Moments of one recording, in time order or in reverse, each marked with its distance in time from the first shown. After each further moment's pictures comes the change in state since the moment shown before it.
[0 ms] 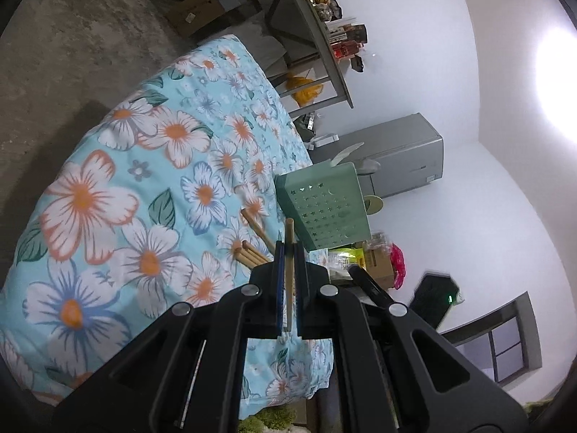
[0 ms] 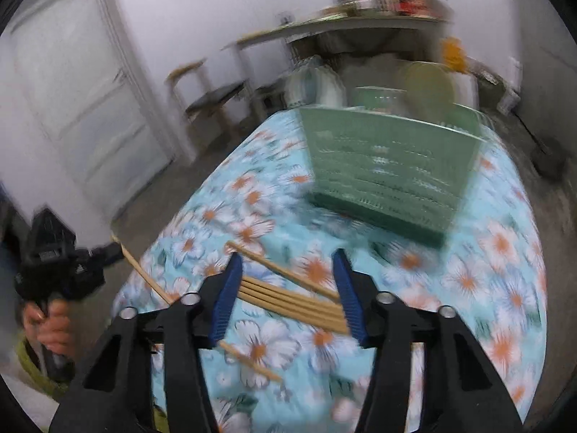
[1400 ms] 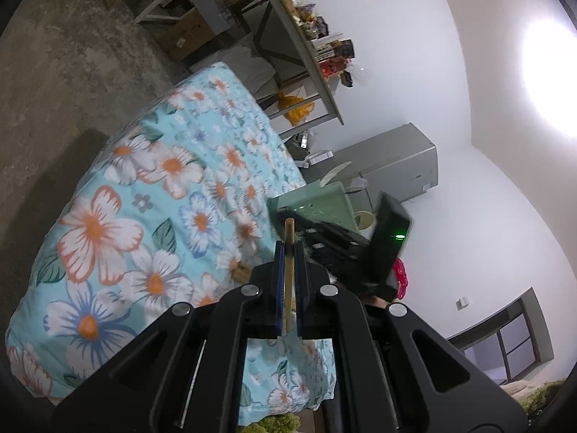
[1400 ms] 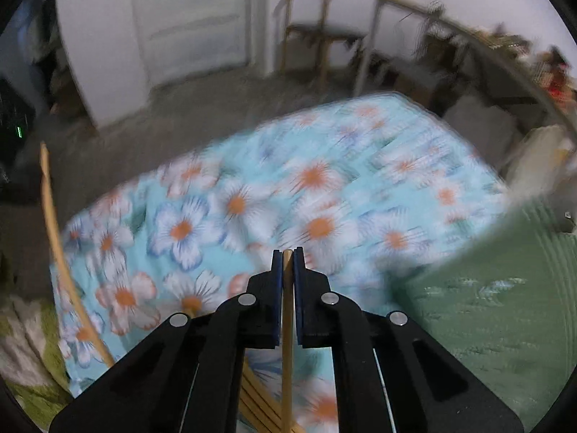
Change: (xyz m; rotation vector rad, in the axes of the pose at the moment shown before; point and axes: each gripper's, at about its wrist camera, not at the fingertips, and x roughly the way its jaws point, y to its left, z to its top) left arm -0.023 -0.013 0.007 0.062 -0.081 -0.010; right arm 0.069 0.043 0.066 -0.451 0.086 0.024
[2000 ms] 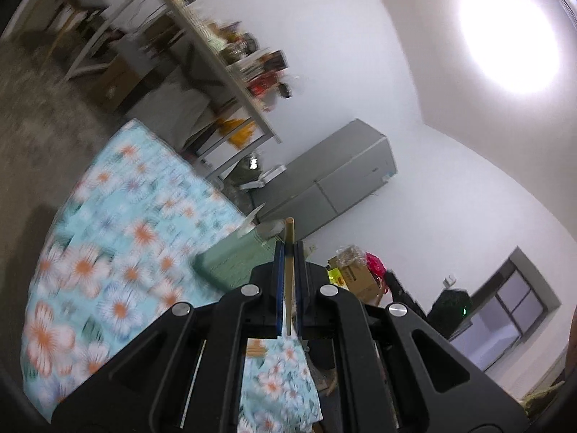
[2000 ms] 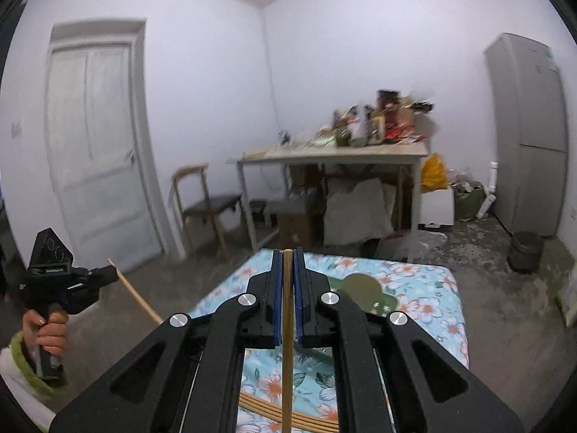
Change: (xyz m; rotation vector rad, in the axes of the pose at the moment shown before) left arm 0.015 -0.109 0.057 0.239 -0.061 -0.154; right arm -0.256 -0.029 -0.085 0.457 -0.612 -0.276
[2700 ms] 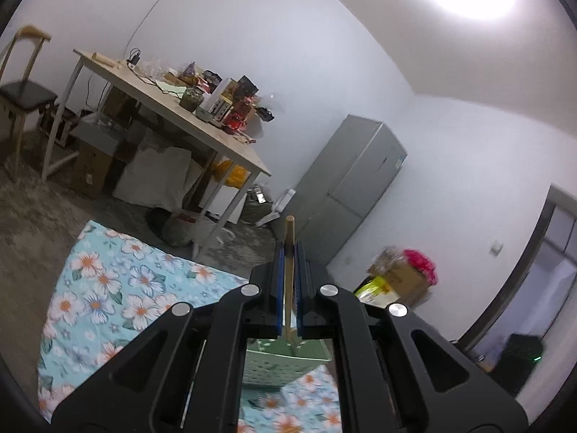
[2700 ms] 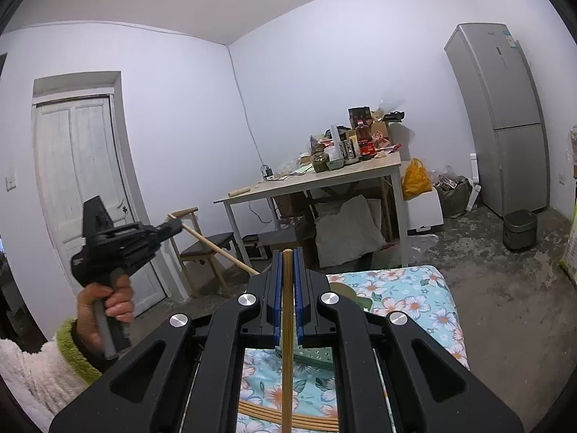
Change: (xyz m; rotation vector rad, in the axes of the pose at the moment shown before) left arm 0.130 -0.079 0.056 0.325 -0.053 0.122; right arm -0.029 -0.024 -0.011 0.124 -0.101 -0.023
